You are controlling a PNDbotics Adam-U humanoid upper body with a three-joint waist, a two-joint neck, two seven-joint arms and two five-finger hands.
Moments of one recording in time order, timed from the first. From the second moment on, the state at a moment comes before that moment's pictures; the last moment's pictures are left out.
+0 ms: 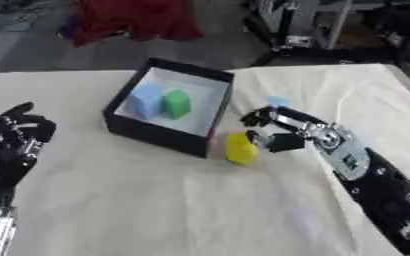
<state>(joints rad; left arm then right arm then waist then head) -0.04 0.26 0.03 -1.79 -0.05 0.06 0.13 -0.68 -0.27 0.33 -0.98 0.46 -0.36 0.47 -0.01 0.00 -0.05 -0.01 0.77</state>
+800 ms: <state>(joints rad) -0.04 0.26 0.03 -1.79 -0.05 0.06 0.12 -0.68 -0.26 0.34 -0.98 0.60 -0.44 0.59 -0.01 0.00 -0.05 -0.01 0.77</state>
